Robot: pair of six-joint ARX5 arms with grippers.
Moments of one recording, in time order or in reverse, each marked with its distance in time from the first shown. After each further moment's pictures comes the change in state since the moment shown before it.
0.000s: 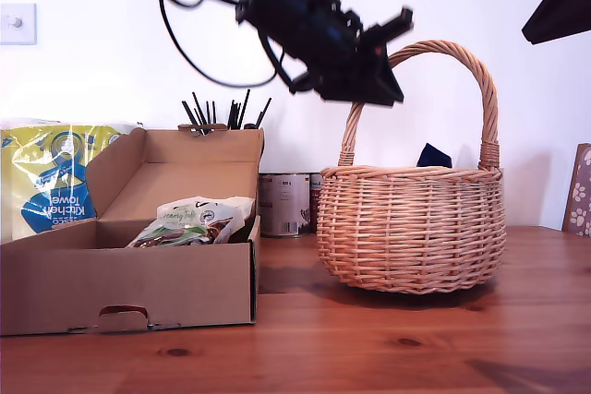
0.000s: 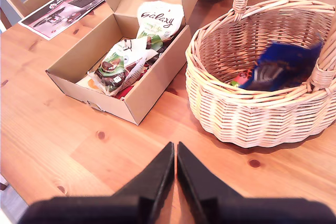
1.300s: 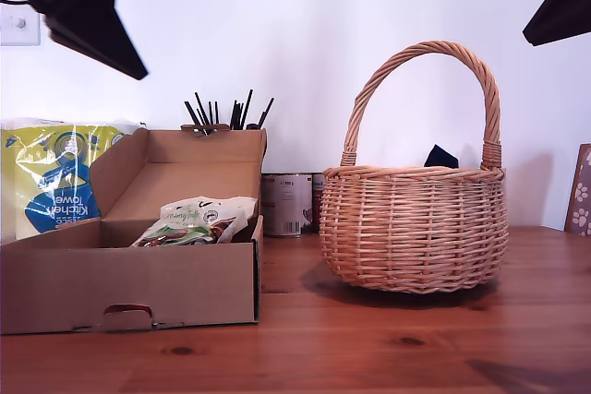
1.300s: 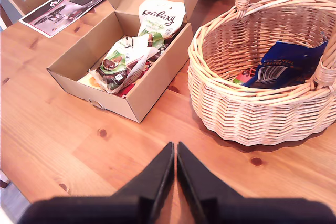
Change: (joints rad) left arm 0.466 -0.566 -0.388 -0.662 0.237 0.689; right arm 0.000 0.000 0.000 -0.006 0.000 0.000
